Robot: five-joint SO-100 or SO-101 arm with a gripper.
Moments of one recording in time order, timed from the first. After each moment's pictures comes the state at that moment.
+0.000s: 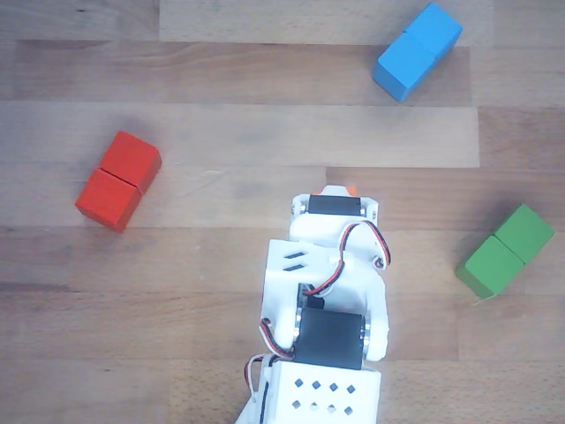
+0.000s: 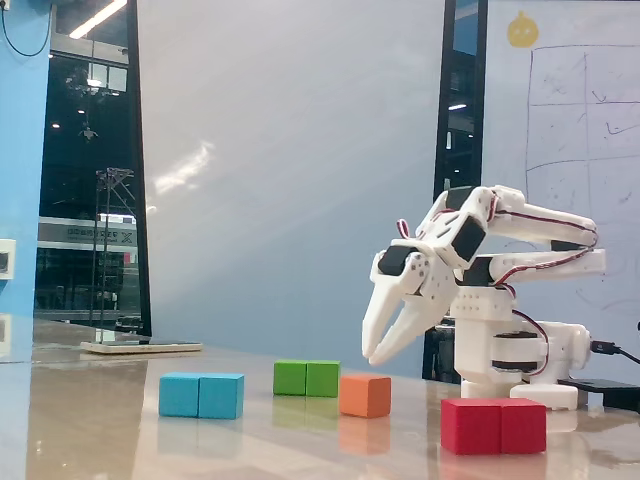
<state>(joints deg) 3.7 176.2 171.0 58.4 -6.7</state>
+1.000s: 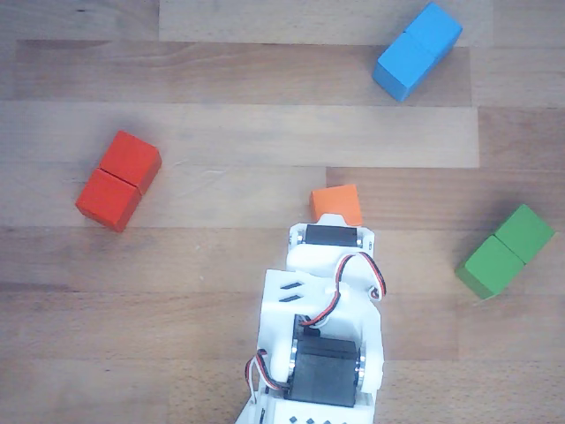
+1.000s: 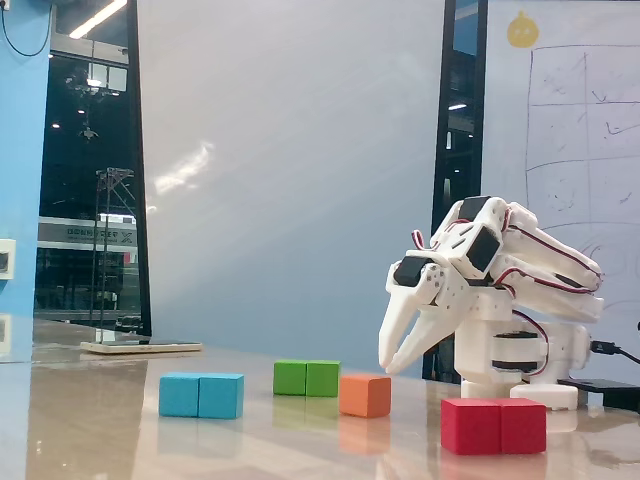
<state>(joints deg) 3.7 195.8 175.9 74.4 -6.3</state>
